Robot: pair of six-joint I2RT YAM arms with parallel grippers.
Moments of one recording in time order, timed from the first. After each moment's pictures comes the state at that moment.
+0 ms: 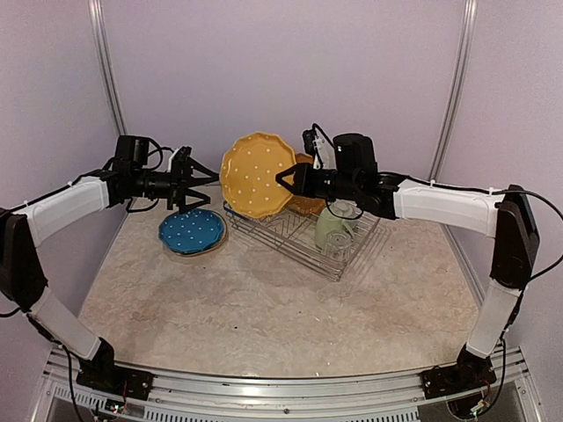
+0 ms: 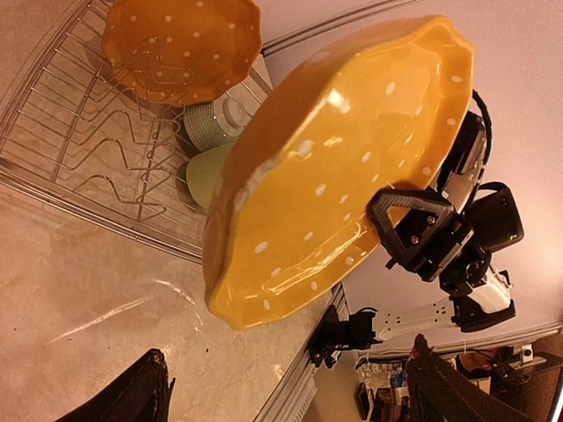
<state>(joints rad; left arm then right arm) -0.23 1.52 1.22 -0.23 0.94 -0.69 0.74 1.79 1.46 0.10 -0.20 0.55</state>
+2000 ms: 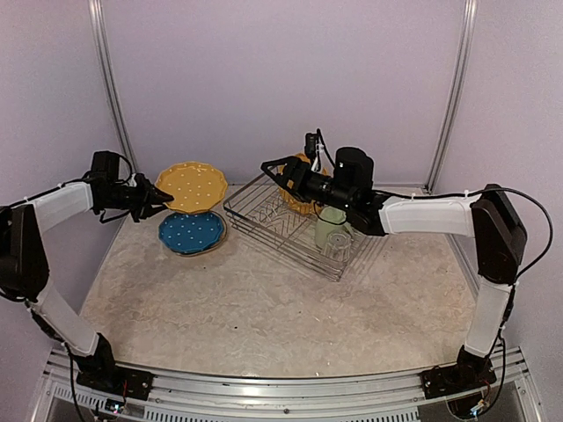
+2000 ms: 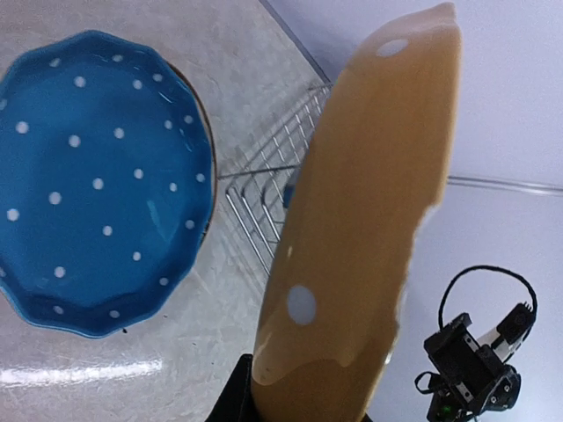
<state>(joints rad) 0.01 1.57 1.17 -0.33 0.77 -0.83 0.75 1.89 1.35 0.59 -0.30 0.86</state>
